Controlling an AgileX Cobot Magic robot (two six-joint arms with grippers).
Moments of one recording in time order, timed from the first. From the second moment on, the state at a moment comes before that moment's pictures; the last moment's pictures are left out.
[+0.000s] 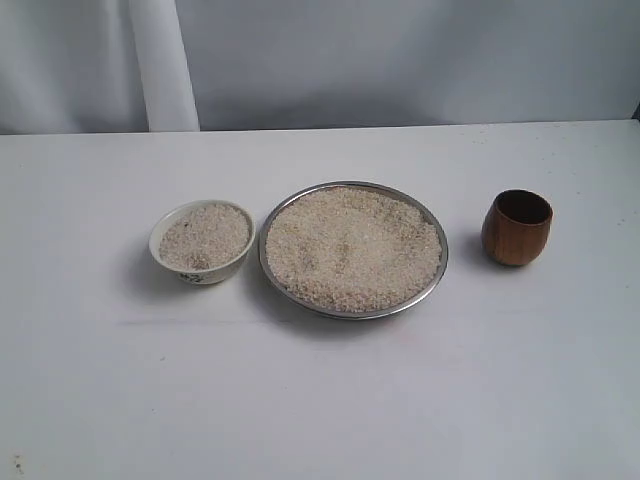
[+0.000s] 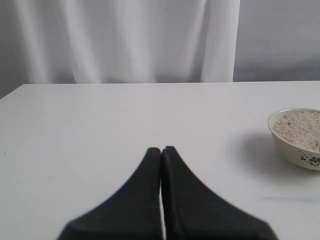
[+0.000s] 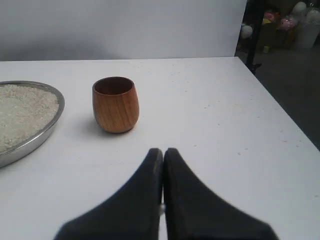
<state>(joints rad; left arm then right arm) -0.01 0.00 0.00 -0.04 0.35 0.04 -0.04 0.01 0.00 -0.08 0.34 0.06</state>
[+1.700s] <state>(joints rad) -0.01 0.00 0.00 -0.04 0.35 0.04 -0.04 0.01 -0.13 -0.06 -0.37 0.44</state>
